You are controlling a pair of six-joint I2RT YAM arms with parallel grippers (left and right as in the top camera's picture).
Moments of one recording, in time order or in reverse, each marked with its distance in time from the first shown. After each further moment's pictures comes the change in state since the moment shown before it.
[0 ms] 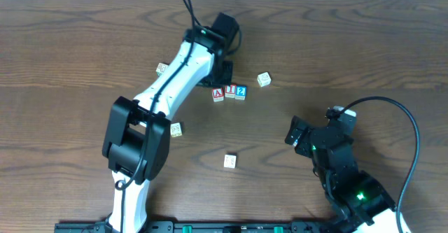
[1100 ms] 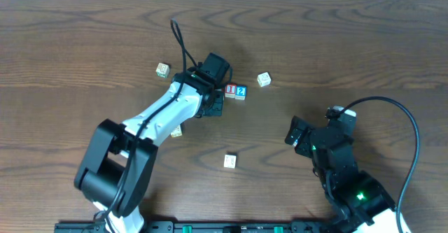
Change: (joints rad) left arm -0.027 -0.250 -0.551 0.395 -0.050 -0.048; right arm 0.000 0.000 0.000 0.000 0.000 0.000
